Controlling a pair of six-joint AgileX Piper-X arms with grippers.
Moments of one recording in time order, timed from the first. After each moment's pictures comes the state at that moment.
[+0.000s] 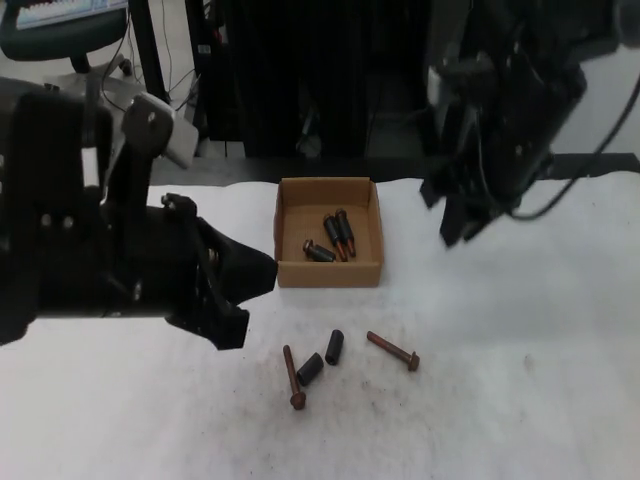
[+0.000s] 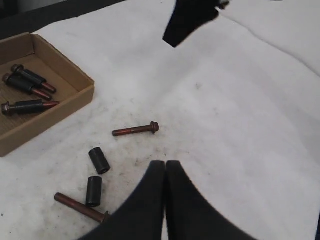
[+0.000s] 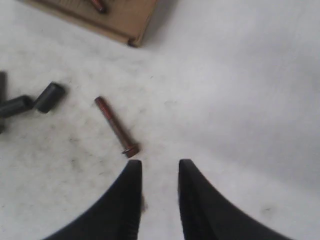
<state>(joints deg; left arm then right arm) -23.4 60.8 -40.9 21.0 33.4 5.0 18.0 100.4 -86.6 68.3 -9.0 -4.3</state>
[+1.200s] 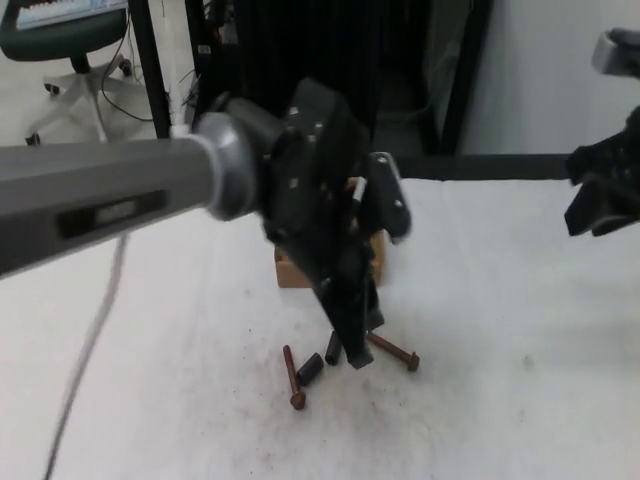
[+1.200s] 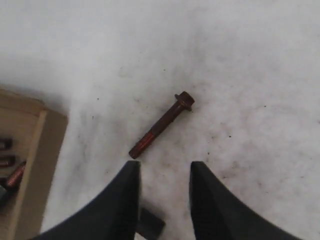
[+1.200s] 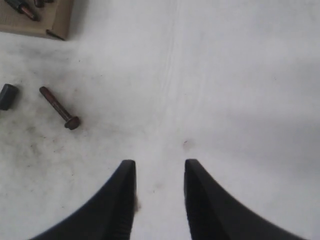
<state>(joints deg) -39.7 104.7 -76.4 36.5 15.9 40.4 -1.6 82.4 -74.3 66.3 -14.4 -7.3</state>
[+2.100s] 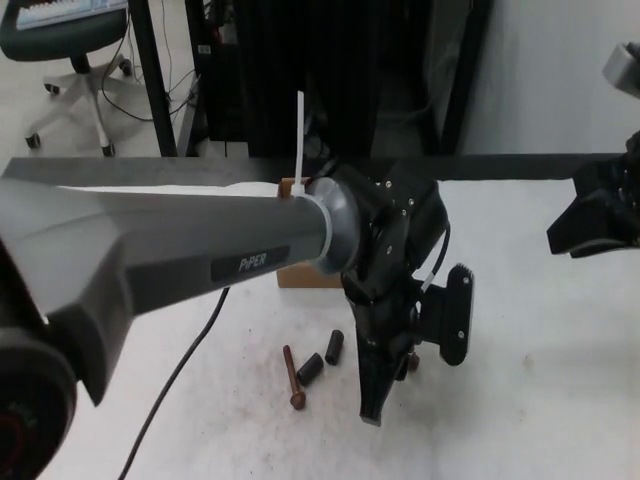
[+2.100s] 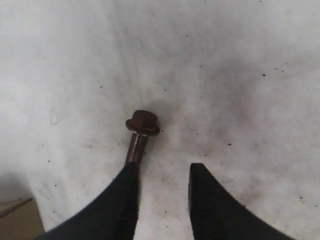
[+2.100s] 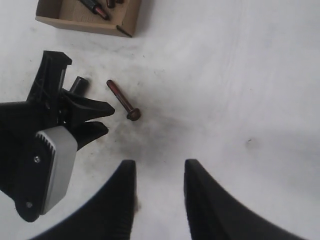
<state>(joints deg) -47.7 116.7 -83.5 40.0 1.4 63.1 -1.9 77.3 -66.6 62.3 -26.2 -6.4</state>
